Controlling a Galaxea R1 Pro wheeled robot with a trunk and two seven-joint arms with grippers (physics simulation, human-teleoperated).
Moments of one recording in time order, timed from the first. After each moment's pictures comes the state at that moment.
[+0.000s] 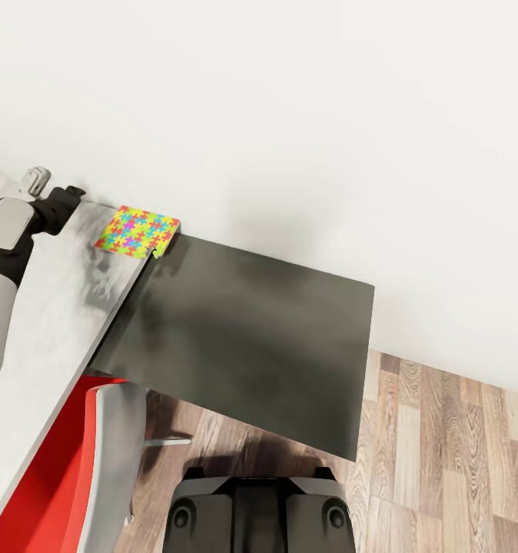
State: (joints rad) left arm -1.52 0.37 -0.03 -0.58 0.99 0.37 0.32; right arm -0.11 -0.62 1.17 -0.06 -1.73 -0.09 0.84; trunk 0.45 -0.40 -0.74
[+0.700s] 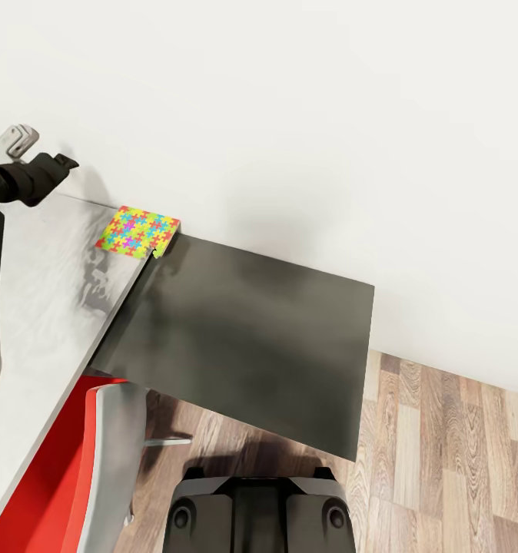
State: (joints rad) left arm -1.47 0.39 -0.03 -1.00 1.00 0.68 0.53; right arm -0.11 -0.62 1.17 -0.06 -1.73 -0.11 0.84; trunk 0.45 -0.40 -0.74
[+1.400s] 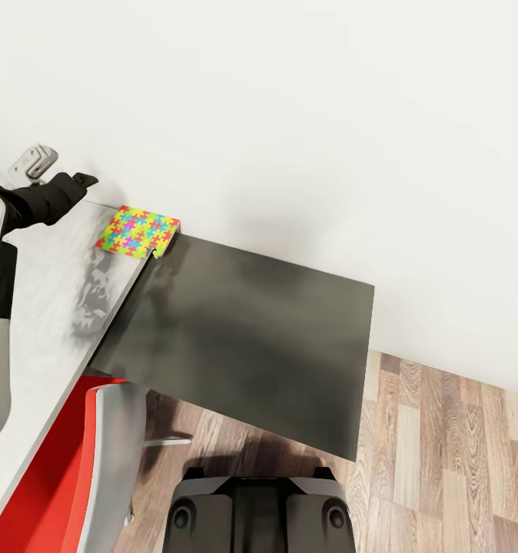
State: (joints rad) left arm -1.28 0.38 -0.03 -1.29 1.13 0.70 0.61; right arm -0.11 -0.62 1.17 -0.06 -1.73 -0.12 0.85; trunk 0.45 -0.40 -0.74
